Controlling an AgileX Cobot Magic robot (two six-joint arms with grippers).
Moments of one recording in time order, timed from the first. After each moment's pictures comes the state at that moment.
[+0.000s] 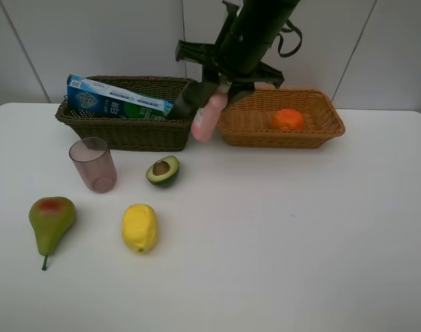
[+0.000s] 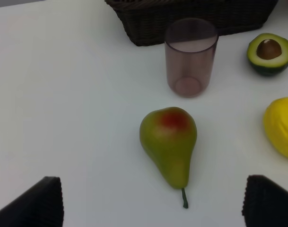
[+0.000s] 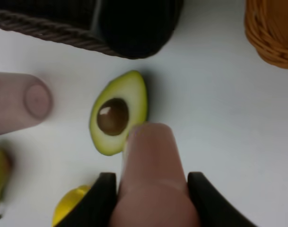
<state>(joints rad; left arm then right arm) -0.09 0.00 -0.42 -0.06 1.08 0.06 0.57 1.99 -1.78 0.20 1.05 0.28</state>
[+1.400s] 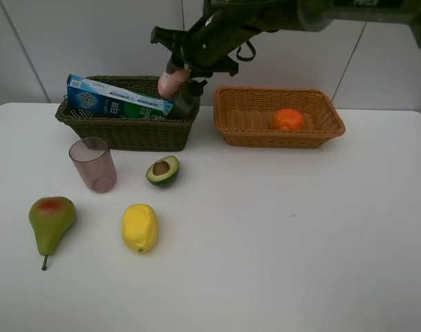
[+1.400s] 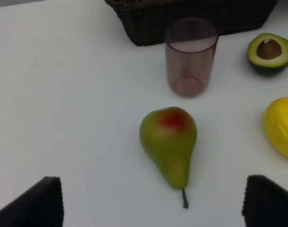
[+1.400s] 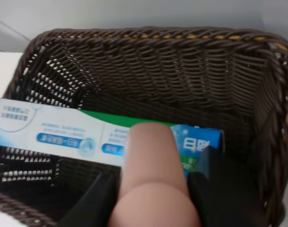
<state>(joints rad) -0.09 0.00 -0.42 -0.06 1.08 0.06 0.57 2.21 -1.90 0.26 0.50 0.19</state>
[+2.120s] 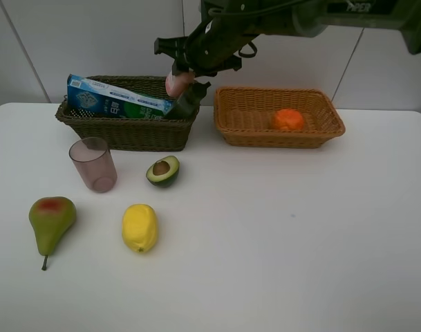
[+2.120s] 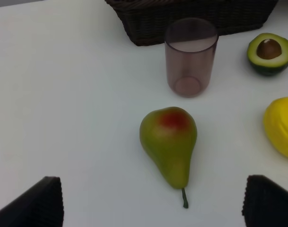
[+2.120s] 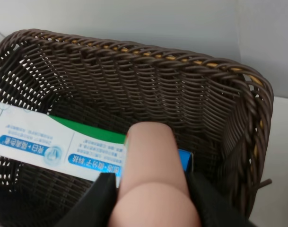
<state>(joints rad) -0.09 0.00 -0.42 -0.06 1.08 0.06 0.57 2.23 -1.90 0.12 0.47 0.17</state>
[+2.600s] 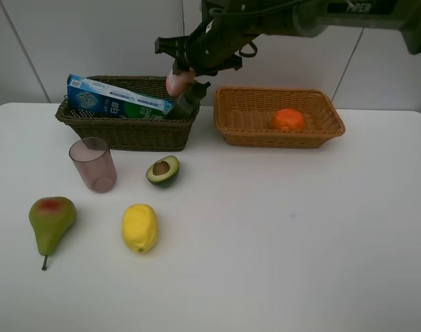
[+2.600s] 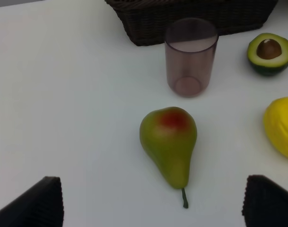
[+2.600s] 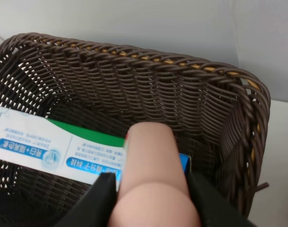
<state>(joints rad) -0.09 0.00 -0.42 -0.06 1.08 0.06 0.57 2.23 -1.90 0.12 0.46 0.17</state>
